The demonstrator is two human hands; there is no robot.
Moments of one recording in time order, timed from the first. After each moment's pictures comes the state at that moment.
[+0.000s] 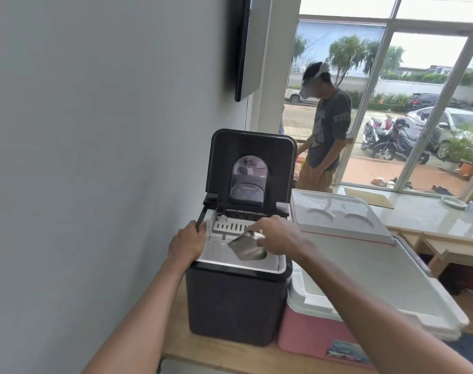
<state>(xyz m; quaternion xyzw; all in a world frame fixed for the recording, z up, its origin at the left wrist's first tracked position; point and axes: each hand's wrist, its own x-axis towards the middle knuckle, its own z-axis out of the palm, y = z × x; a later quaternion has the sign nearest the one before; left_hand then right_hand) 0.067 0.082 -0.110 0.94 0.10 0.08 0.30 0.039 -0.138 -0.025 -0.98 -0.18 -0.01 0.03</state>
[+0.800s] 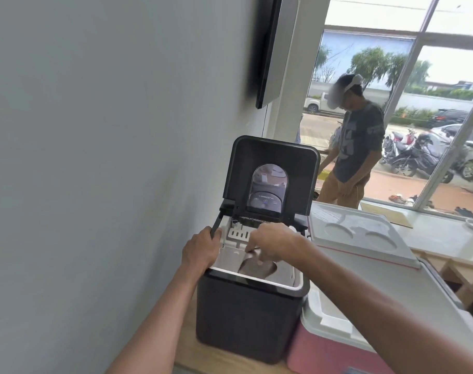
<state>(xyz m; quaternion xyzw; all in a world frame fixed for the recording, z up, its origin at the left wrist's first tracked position) 0.070 0.087 -0.120 0.94 0.10 0.10 0.32 0.062 -0.089 -0.019 -0.93 -0.30 0.08 -0.19</state>
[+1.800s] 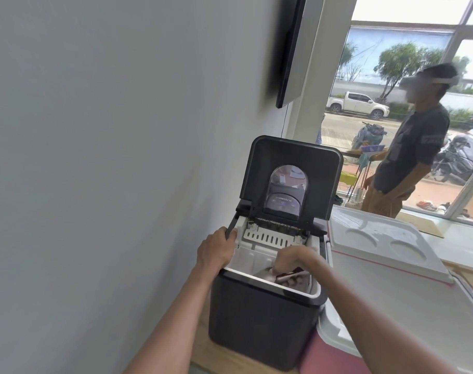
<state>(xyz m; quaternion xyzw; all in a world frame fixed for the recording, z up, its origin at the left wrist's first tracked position) 0.070 0.087 -0.121 0.92 0.10 0.10 0.36 0.101 -0.095 -0.075 -0.91 -0.07 0.40 -0.06</state>
